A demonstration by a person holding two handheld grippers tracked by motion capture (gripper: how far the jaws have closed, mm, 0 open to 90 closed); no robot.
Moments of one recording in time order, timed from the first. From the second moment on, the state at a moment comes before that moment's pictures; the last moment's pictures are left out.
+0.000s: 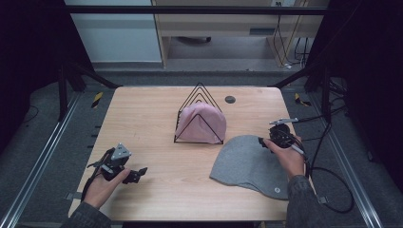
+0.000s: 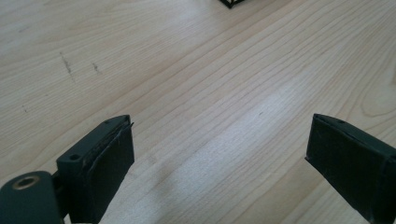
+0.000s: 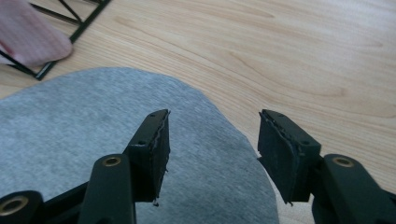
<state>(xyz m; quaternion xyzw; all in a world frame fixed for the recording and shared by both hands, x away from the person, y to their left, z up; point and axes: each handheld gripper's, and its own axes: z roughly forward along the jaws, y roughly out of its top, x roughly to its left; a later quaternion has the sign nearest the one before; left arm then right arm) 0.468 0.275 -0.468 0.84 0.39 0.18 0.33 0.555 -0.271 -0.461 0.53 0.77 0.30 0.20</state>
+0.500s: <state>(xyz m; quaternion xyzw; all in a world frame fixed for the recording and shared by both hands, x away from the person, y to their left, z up) 0.469 0.275 -0.469 0.84 0.38 0.19 0.32 0.562 -0.284 -0.476 0.57 0.75 0.29 0.18</state>
